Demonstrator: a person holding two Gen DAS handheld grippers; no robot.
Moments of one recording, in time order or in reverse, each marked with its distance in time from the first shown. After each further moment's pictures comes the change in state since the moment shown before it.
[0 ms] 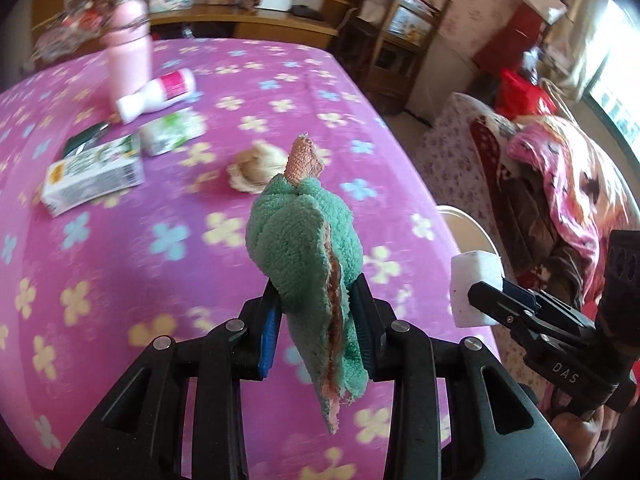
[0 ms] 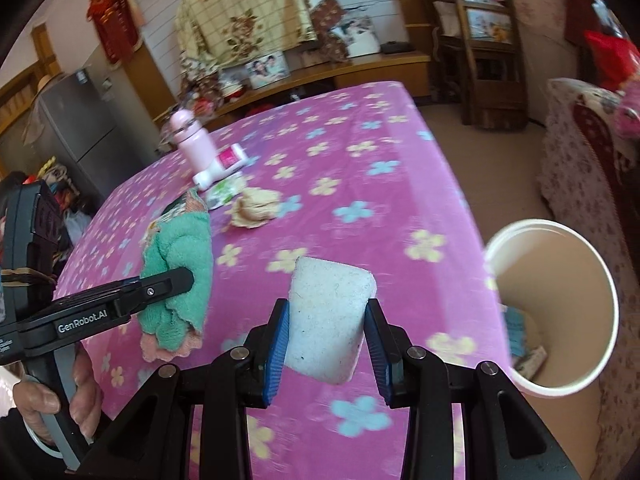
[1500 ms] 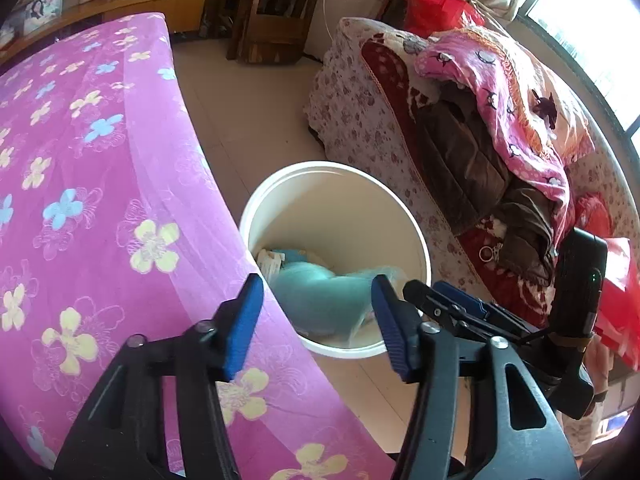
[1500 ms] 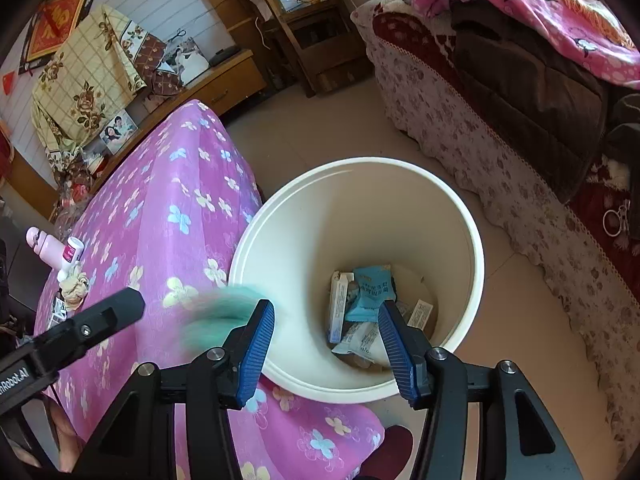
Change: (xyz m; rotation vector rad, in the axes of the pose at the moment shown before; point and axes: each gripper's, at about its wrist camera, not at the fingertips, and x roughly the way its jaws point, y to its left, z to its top) left arm 0.147 -0.207 0.020 0.193 0.150 -0.198; right arm -0.019 -0.231 -0.033 0.420 0.001 -0.239
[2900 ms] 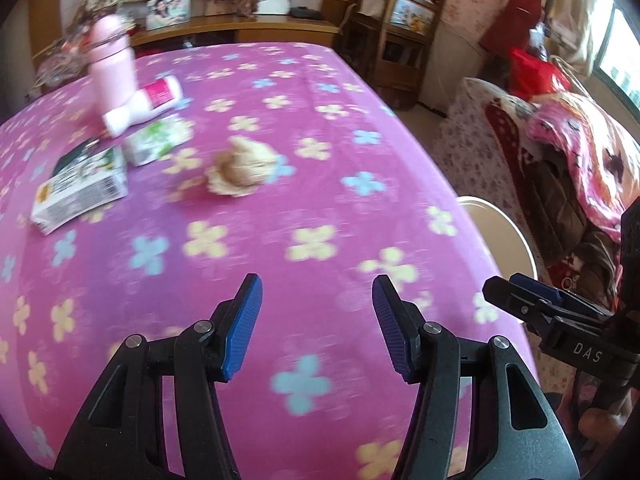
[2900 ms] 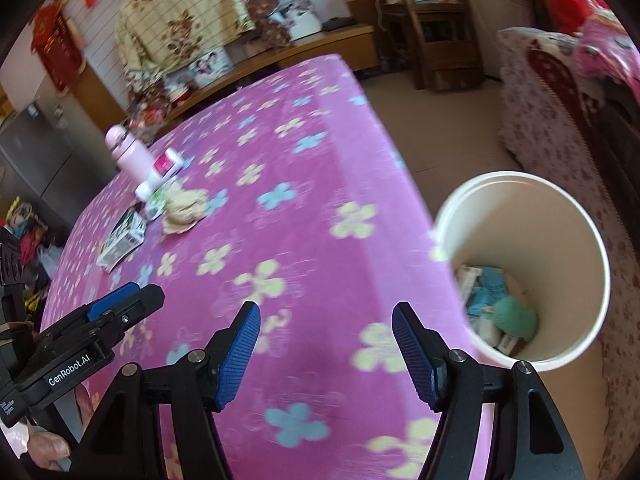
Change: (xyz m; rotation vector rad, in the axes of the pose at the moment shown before) left arm -0.143 0.165 -0.079 -0.166 -0.159 0.326; right arm 0.002 0.195 -0.050 -0.286 0.074 0.153
